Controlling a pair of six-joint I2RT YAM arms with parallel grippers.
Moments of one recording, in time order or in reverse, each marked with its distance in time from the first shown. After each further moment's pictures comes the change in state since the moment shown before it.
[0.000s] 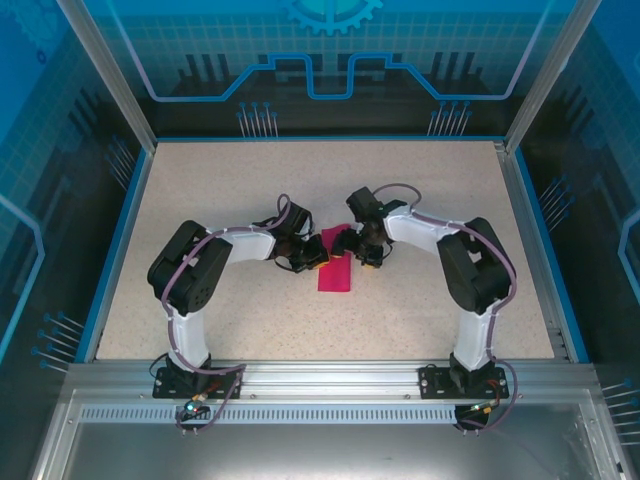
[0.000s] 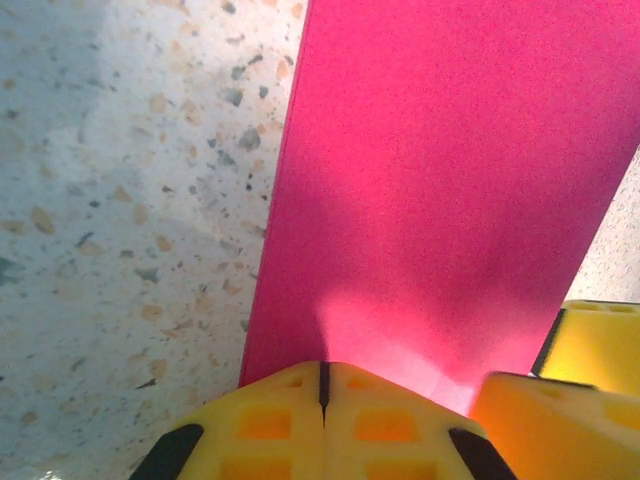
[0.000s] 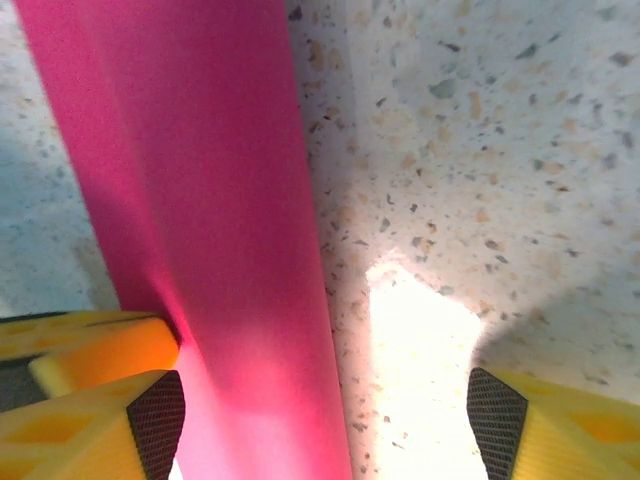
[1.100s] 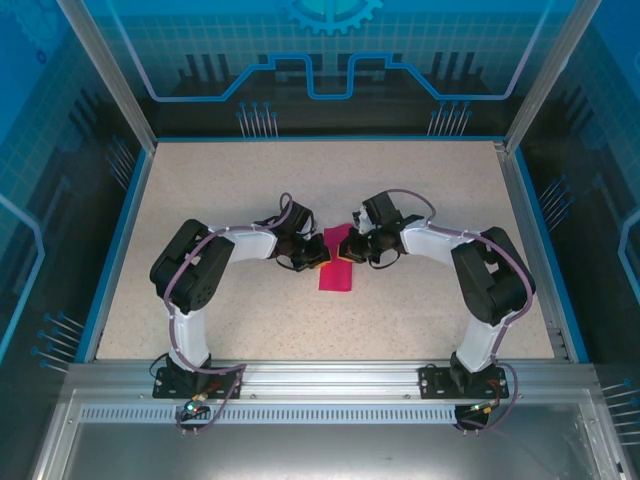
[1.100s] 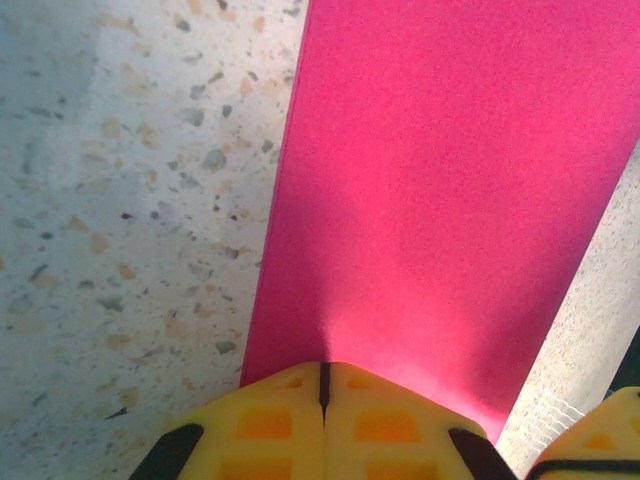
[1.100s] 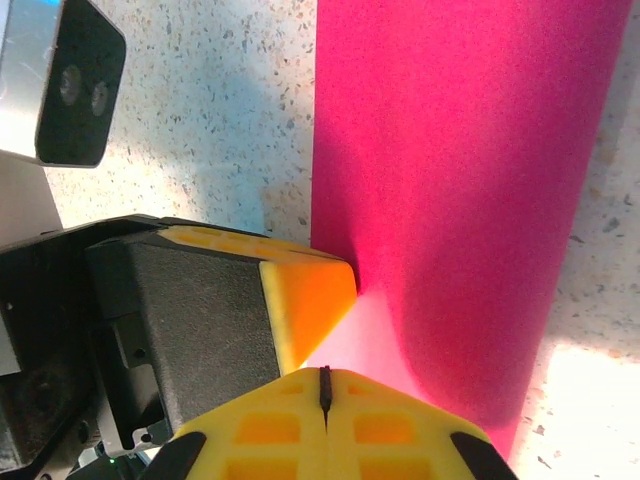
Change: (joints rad) left arm -0.002 0.021 0.021 0.002 0.005 0.020; right arm -0.053 -0.097 -0.213 0.365 -0.301 -0.041
